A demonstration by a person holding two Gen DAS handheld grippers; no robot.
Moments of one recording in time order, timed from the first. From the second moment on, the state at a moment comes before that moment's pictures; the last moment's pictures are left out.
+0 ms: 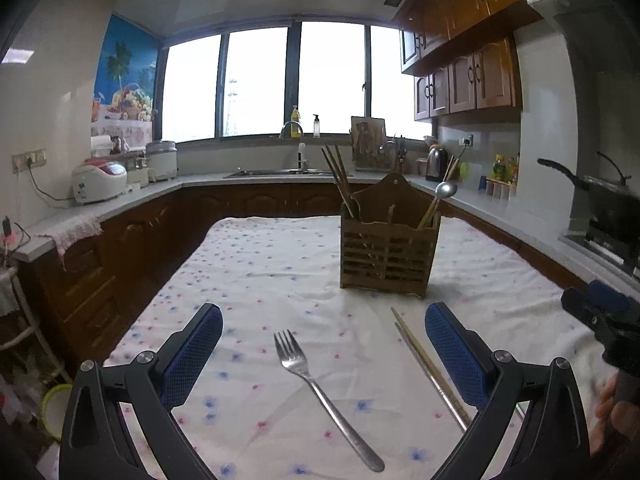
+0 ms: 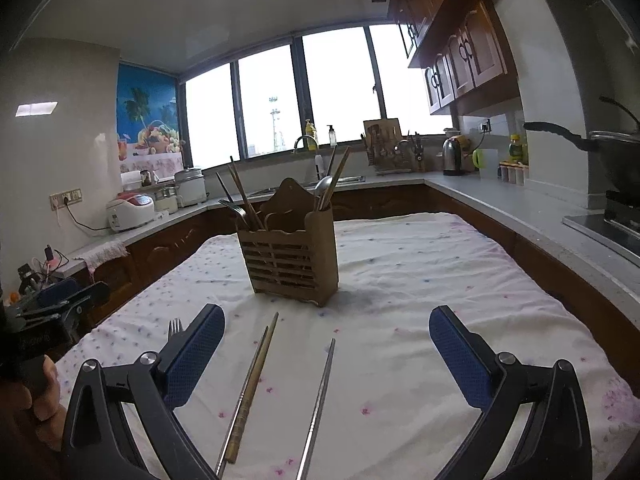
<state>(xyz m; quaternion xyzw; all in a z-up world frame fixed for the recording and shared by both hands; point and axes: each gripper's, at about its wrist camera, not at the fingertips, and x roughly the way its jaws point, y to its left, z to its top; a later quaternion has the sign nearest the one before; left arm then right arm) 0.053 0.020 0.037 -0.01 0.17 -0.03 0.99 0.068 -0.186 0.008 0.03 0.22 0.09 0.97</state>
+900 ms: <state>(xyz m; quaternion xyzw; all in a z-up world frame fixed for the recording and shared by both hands) 0.041 0.027 0.022 -0.02 0.17 -0.02 0.98 0.050 -0.193 -0.001 0.03 0.21 0.08 0.97</state>
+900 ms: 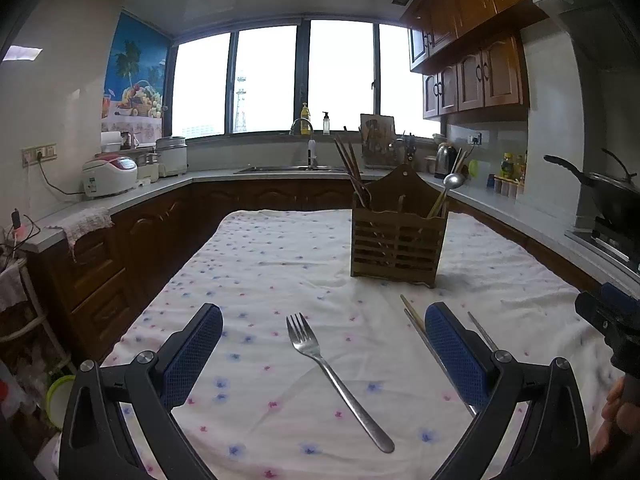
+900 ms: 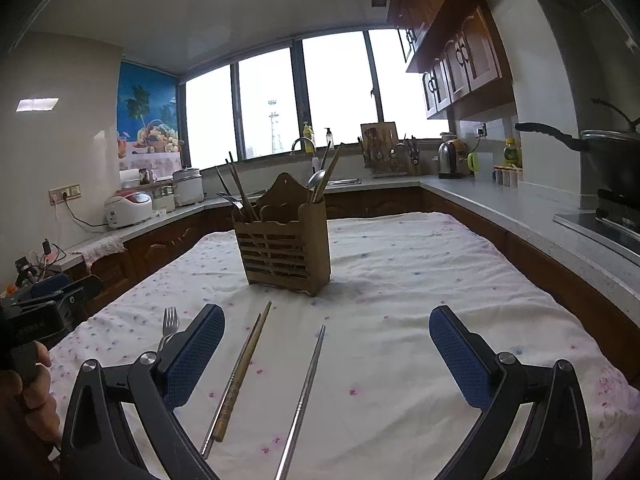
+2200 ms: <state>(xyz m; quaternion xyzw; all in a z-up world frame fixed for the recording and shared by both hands) 0.033 0.032 0.016 -0.01 0.16 -0.01 0.99 0.044 -0.191 0.006 0.02 0.20 0.08 0.98</state>
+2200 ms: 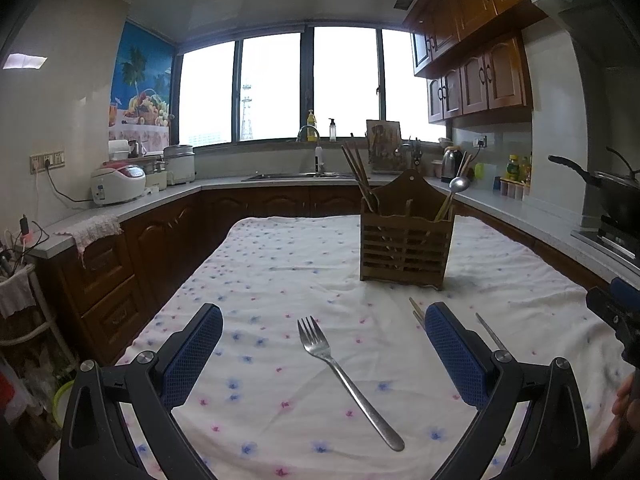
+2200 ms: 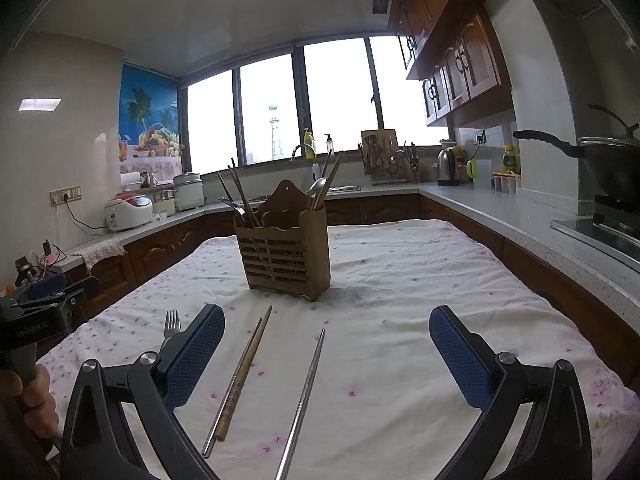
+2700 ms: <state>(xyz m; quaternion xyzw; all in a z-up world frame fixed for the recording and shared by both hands) 0.032 0.029 0.017 0.00 0.16 -0.01 0.99 0.043 -0.191 0.008 0.03 0.20 0.08 0.98</state>
